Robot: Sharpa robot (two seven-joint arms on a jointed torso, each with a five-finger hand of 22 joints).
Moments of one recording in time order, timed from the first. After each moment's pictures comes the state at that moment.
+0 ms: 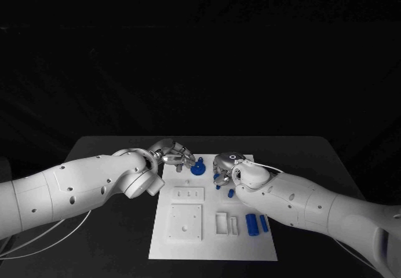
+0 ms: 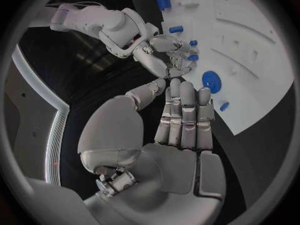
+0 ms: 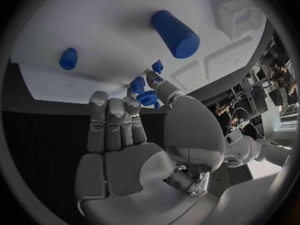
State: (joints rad) left arm 1.32 -0.73 -0.15 1.40 -0.62 -0.31 -0.07; left_hand 1.09 -0.19 0.75 -0.17 0.06 0.94 0.13 0.20 0.79 1.14 0.03 0.59 0.33 1.05 -0.07 1.20 0.32 0.01 0.80 -0.09 0.84 1.28; right arm 1.14 -0.29 -0.11 0.92 -1.73 -0.28 -0.29; right_hand 1.02 -0.24 0.60 -0.24 0.09 0.97 0.10 0.29 0.45 1.15 0.00 1.11 1.14 1.18 -0.10 1.25 1.16 0.20 1.13 -0.06 1.10 1.31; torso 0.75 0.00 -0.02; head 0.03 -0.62
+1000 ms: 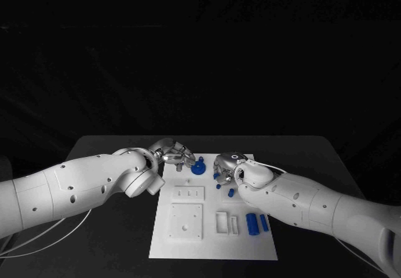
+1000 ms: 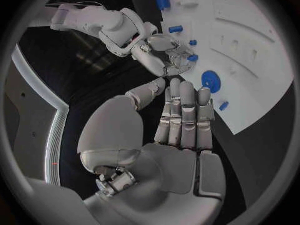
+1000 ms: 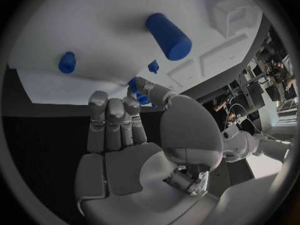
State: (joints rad) left arm 1.32 -0.73 -0.15 1.40 -0.62 -0.30 -0.07; left_hand 1.09 -0.19 0.75 -0.17 0.06 0.94 0.13 0.20 0.79 1.14 0.03 0.59 0.33 1.05 -0.07 1.20 0.32 0.01 0.80 -0.09 0.84 1.28; right arm 1.14 -0.31 -0.11 0.94 -1.69 -0.29 -0.24; right_hand 1.07 -0.21 0.79 -0.17 0.05 1.00 0.10 0.31 0.45 1.16 -0.01 1.11 1.13 1.18 -0.11 1.25 1.15 0.20 1.13 -0.06 1.10 1.31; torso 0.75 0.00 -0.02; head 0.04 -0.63
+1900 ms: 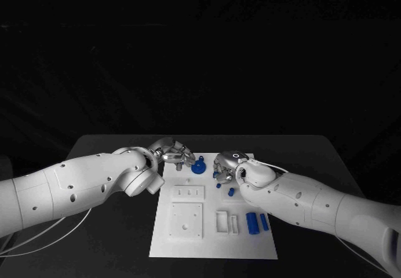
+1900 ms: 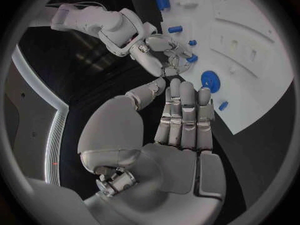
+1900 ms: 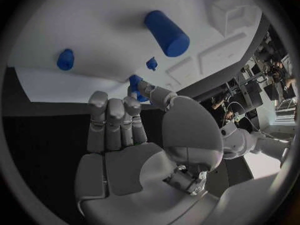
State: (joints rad) left arm 1.32 -0.73 -0.15 1.40 -0.62 -0.30 -0.08; left_hand 1.09 -0.19 0.75 -0.17 0.06 0.94 0.13 0.20 0.79 1.14 0.03 0.59 0.33 1.04 -0.07 1.20 0.32 0.01 0.80 -0.09 0.84 1.28; right arm 1.14 -0.33 -0.11 0.95 -1.68 -0.32 -0.22; right_hand 1.06 -0.15 0.85 -0.12 0.05 1.04 0.07 0.34 0.46 1.19 -0.03 1.11 1.14 1.20 -0.12 1.26 1.15 0.20 1.14 -0.06 1.11 1.31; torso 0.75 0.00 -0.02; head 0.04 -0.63
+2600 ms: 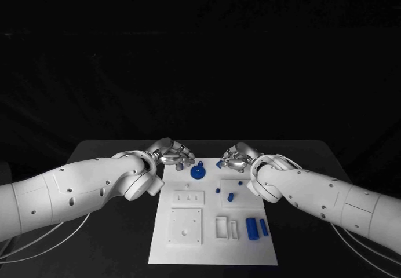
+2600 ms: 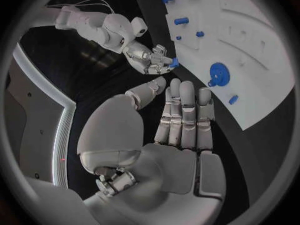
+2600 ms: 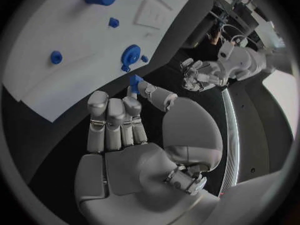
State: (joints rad) left arm 1.32 -0.74 -0.16 1.39 -0.59 -0.35 0.04; left_hand 1.11 -0.21 0.74 -0.18 0.06 0.94 0.13 0.21 0.78 1.13 0.04 0.58 0.33 1.04 -0.07 1.19 0.32 0.01 0.80 -0.09 0.83 1.28; right arm 1.18 -0.49 -0.03 1.12 -1.00 -0.39 -0.16; right_hand 1.03 -0.12 0.85 -0.15 0.05 1.04 0.07 0.34 0.46 1.19 -0.03 1.11 1.15 1.20 -0.13 1.26 1.15 0.20 1.15 -0.06 1.11 1.31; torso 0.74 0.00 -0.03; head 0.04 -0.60
